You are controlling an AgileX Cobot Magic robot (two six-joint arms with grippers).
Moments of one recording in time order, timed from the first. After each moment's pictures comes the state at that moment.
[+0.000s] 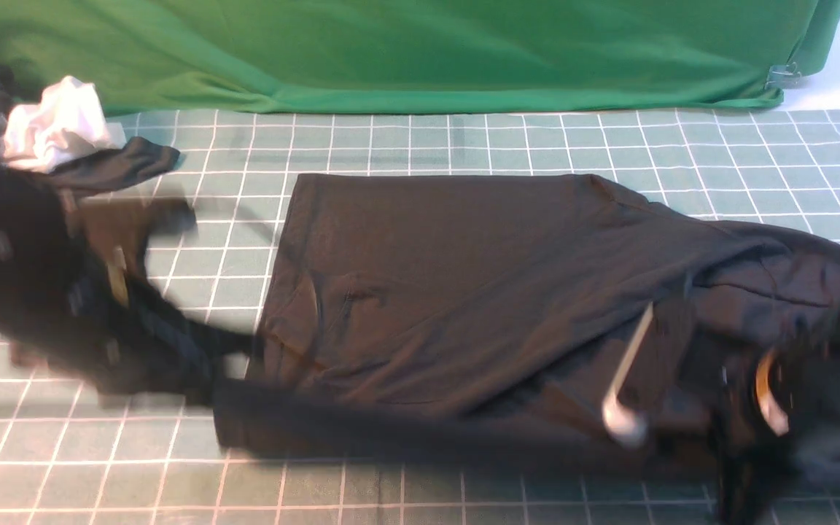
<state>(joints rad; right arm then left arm) 0.73 1.40 -0.85 -0.27 0.90 -0.14 -0.30 1.30 -0.96 -0.01 0.94 -0.33</state>
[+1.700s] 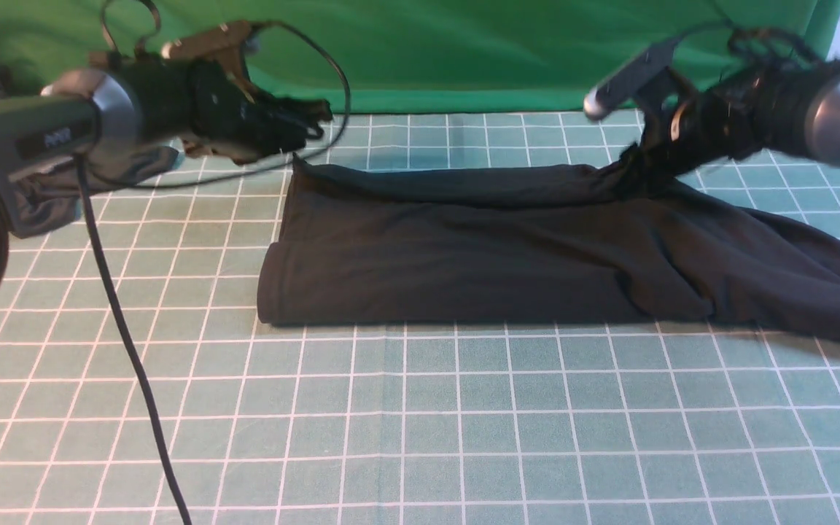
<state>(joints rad) 0.25 2.17 -1.67 -0.28 0.39 -0.19 -0.10 2.18 -1.69 -0.08 0.34 -0.29</state>
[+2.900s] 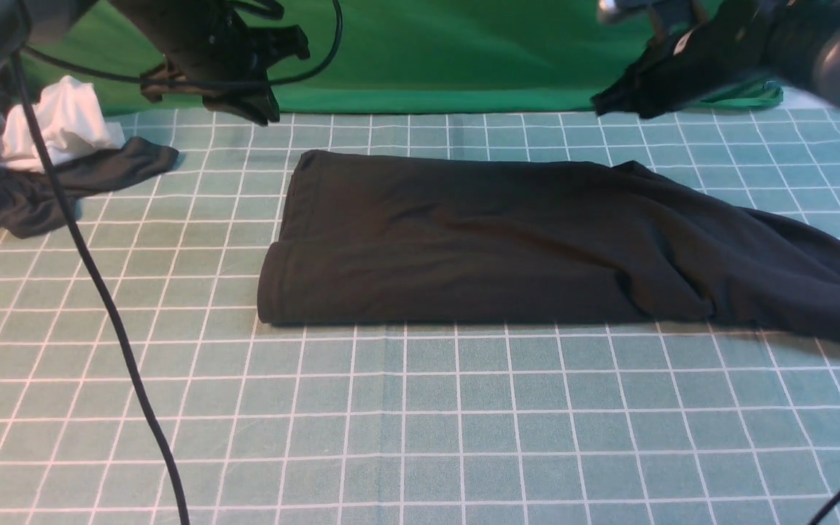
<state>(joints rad) 0.19 2.25 -2.00 0.17 0.67 -0.30 -0.07 2.15 -2.07 -0.22 1.08 -0.15</state>
